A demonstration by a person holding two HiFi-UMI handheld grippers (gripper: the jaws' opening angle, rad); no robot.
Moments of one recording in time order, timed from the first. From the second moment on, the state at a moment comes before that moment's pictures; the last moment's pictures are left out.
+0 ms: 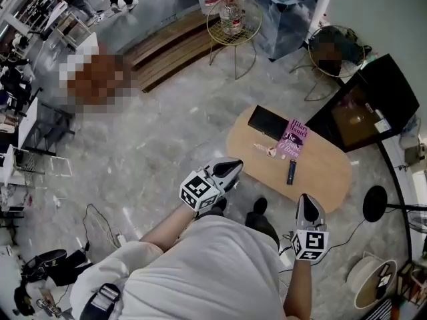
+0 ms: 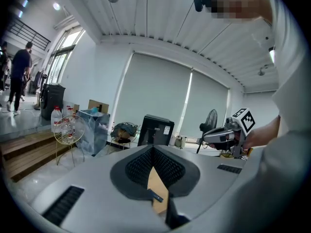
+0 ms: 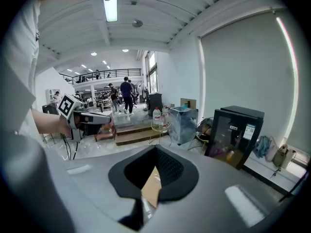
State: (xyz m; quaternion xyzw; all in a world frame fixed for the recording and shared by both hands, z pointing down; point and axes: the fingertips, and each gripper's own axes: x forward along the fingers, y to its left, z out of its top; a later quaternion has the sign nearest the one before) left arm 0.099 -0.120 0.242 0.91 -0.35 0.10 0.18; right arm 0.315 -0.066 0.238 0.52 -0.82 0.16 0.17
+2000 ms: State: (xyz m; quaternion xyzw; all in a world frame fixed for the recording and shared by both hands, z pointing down) left arm 0.136 -0.124 0.552 0.80 -0.46 0.19 0.34; right arm 0.397 -0.153 0.634 0.41 -0.77 0.35 0.36
